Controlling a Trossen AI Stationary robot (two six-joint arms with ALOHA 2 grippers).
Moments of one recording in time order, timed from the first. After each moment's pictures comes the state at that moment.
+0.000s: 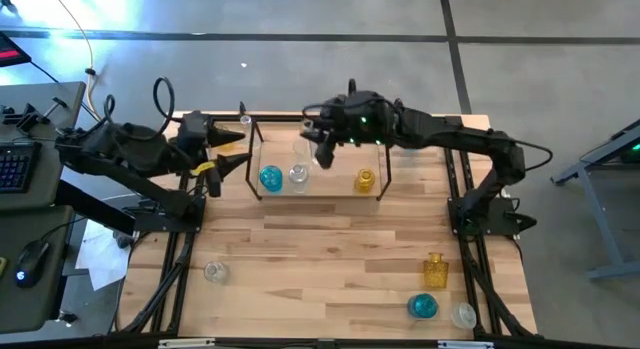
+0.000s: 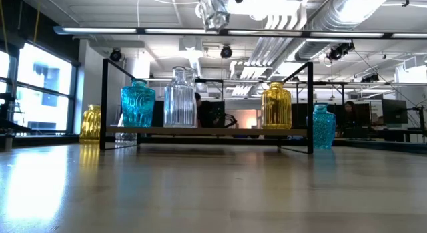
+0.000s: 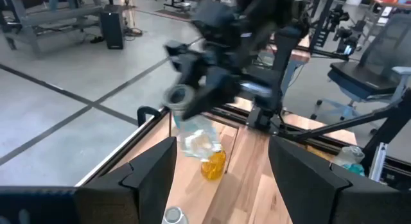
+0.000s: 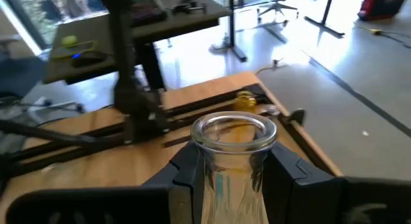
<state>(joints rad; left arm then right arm) -0.34 1.01 1.52 -0.83 -0.70 -0.32 -0.16 1.69 1.79 -0.45 0.08 0.13</state>
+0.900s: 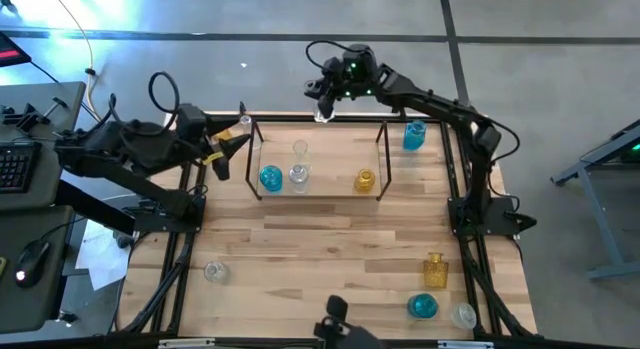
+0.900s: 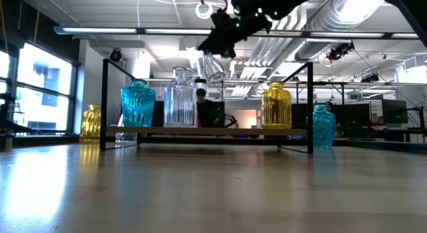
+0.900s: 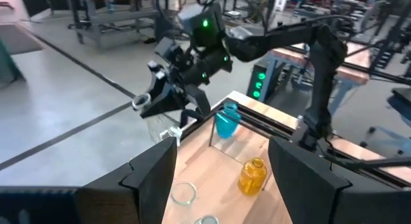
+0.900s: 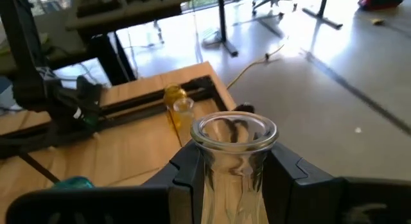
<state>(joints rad) -0.27 1.02 1.52 -0.86 -0.85 -0.40 -0.59 1.92 1.79 -0.24 -0.35 -0.02</state>
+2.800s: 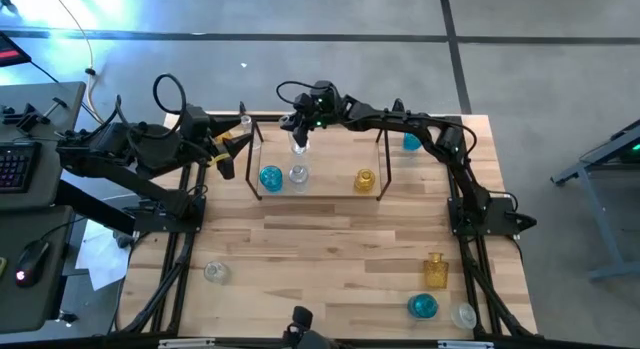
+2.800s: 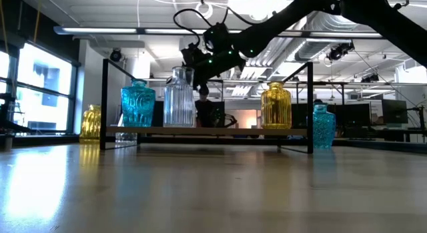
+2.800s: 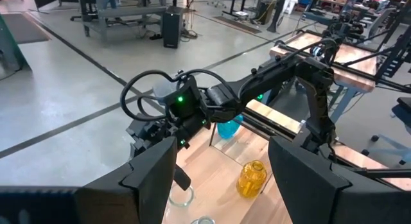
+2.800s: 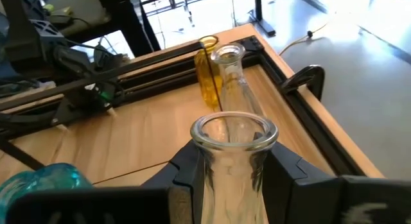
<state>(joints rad) -0.27 1.04 1.52 -0.86 -0.86 -0.46 -0.48 2.22 1.79 0.02 -0.38 0.06</state>
